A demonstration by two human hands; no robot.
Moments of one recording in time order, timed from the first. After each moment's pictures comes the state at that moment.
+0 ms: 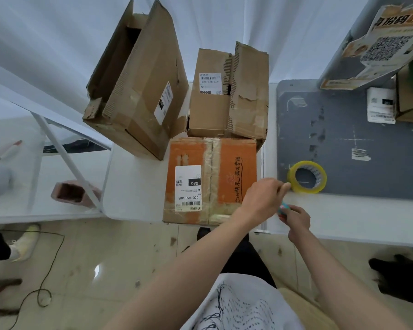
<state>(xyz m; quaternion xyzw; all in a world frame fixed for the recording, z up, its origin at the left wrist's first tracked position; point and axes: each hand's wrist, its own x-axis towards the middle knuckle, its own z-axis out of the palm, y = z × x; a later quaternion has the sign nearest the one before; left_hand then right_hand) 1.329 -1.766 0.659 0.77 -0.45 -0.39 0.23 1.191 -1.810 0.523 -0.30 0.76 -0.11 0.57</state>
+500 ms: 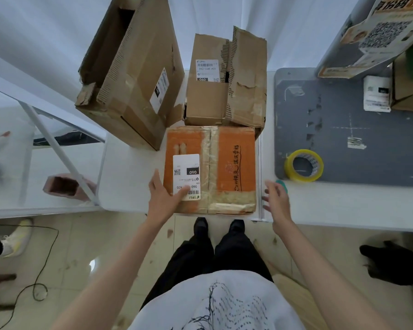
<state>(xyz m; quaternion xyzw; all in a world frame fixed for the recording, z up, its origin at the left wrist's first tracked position) 1.466 -1.592 0.625 0.89 -0.10 -0.36 0.26 1.236 -1.773 0.589 -0.42 0.67 -0.11 0.61</state>
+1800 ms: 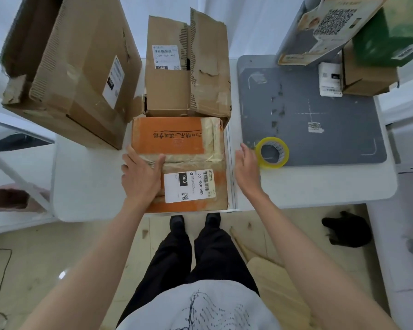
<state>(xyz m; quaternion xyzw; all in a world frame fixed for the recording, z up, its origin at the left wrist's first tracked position) 1.476 -1.661 0.611 0.95 -0.22 -0.20 0.13 1.270 -1.816 0.591 -0.67 0.59 -0.09 0.44</state>
